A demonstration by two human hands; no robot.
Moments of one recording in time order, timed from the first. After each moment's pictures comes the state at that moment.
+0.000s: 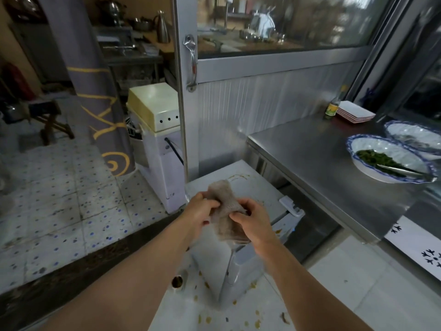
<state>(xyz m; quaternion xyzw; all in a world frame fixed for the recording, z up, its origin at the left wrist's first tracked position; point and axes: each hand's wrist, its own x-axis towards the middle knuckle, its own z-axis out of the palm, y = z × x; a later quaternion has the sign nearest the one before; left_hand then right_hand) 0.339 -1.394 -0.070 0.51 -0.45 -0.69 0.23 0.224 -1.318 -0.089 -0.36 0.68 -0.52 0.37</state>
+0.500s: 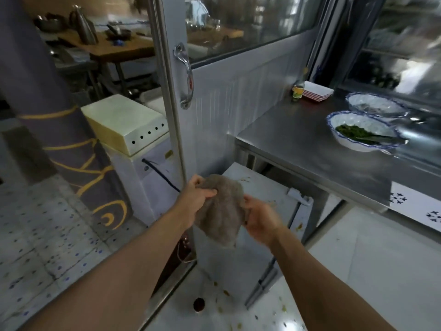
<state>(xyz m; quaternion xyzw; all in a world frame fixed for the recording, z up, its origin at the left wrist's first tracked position) 0.374 -1.561 -0.049 0.39 -0.59 -0.69 0.17 0.272 -1.426 -0.078 -0.11 0.52 -0.67 0.51</state>
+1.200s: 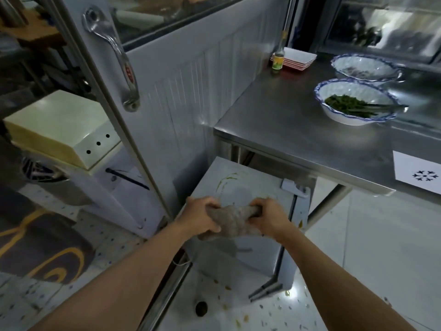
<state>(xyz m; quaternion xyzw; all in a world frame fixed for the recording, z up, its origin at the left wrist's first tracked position) 0.292 -1.606 -0.130 0.30 -0.84 -0.43 -0.11 0.183 -1.439 -0.131 -0.27 0.87 -0.31 0.26</state>
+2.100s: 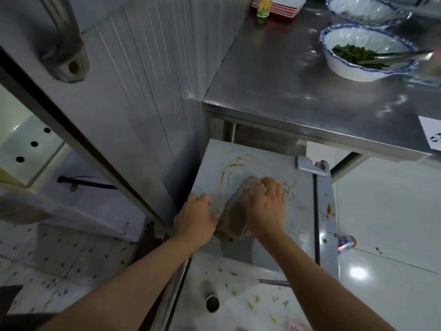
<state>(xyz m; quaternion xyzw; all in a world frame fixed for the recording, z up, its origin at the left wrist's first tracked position) 0.257 -1.675 -0.229 0.23 -0.93 -0.26 -0.08 0.185 -1.534 -0.232 -0.14 0.97 -0.22 0.00</state>
